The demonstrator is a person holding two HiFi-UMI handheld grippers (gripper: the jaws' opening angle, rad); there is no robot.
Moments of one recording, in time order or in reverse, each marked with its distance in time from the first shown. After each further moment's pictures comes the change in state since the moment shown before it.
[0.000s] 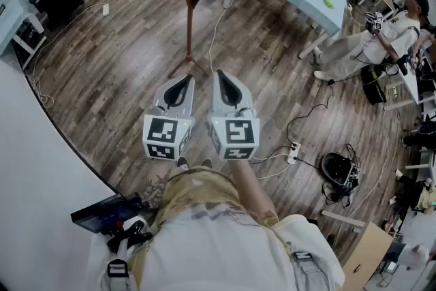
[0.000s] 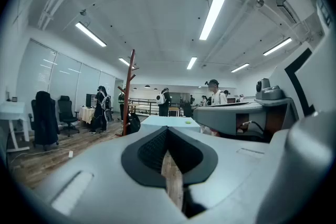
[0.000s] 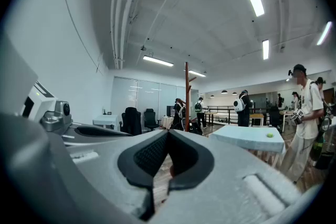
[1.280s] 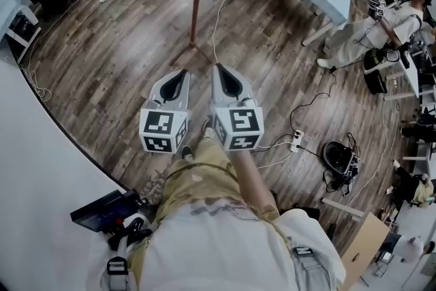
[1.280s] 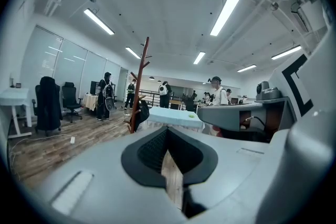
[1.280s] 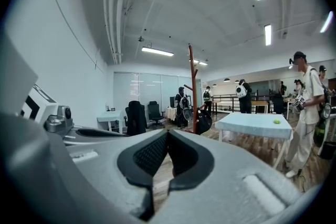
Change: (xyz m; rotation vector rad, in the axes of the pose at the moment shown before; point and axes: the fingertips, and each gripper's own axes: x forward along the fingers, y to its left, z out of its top) left arm 0.003 0.081 -0.040 -0.083 0.079 0.023; right arm 0.063 0.039 -0.038 0.065 0.096 0.046
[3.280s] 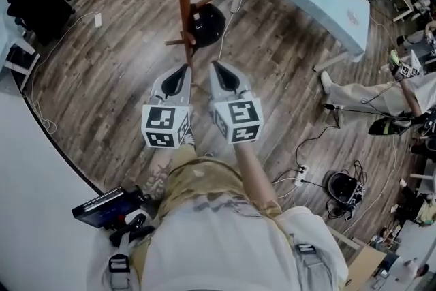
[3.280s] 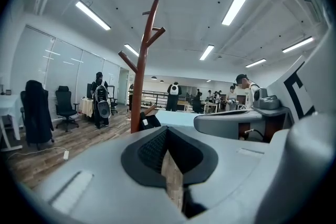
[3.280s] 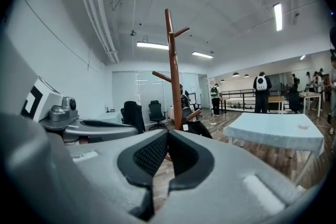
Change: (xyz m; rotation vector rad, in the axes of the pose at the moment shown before) left arm 0.331 0.125 0.091 0.031 0.005 0.031; right arm 0.311 -0.180 0.051 0.015 0.038 0.097
